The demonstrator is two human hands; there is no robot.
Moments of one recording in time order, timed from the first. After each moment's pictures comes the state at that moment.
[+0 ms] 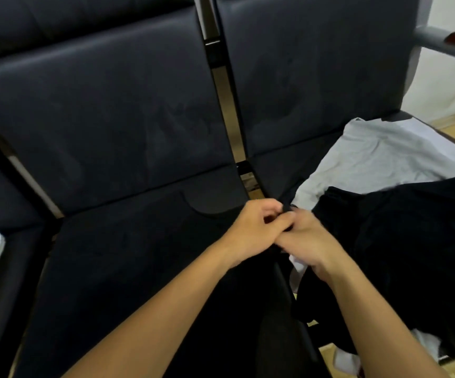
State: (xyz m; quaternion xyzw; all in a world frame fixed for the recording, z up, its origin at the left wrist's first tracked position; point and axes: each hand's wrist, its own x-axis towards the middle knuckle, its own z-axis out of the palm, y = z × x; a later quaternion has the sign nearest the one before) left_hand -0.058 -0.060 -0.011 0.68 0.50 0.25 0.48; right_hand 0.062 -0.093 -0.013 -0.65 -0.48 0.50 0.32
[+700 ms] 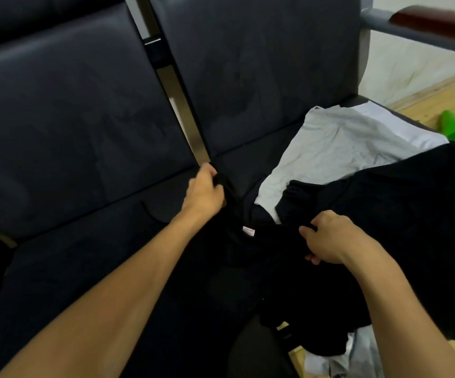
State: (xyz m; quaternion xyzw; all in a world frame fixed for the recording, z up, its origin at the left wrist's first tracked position) left_hand -0.042 0.030 -0.041 0.66 0.66 0.20 0.28; right_hand 0.154 -0.097 -0.025 -0.80 -0.46 0.37 0.06
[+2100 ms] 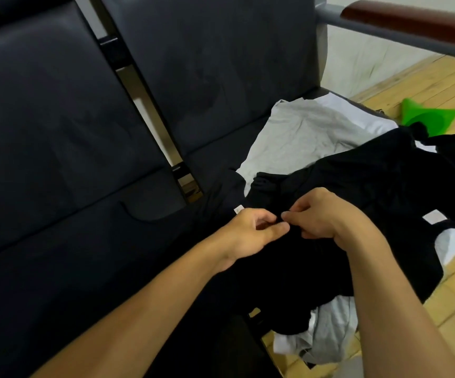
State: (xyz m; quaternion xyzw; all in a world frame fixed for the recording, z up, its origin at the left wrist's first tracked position) left_hand 0.034 -0.071 -0.039 0.63 0.47 0.05 0.61; right_hand 0.190 -0.112 -0.001 -0.78 -0.40 0.44 0.16
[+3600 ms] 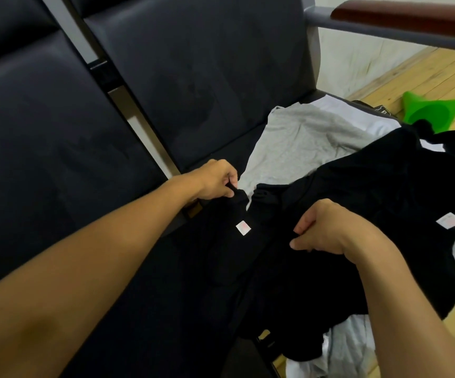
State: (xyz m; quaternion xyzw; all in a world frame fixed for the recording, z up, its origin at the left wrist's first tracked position) left_hand 0.033 0.095 -0.026 0.89 0.40 -0.10 0.20; right_hand 0.201 -0.106 -0.010 -0.77 -0.43 0.45 0.12
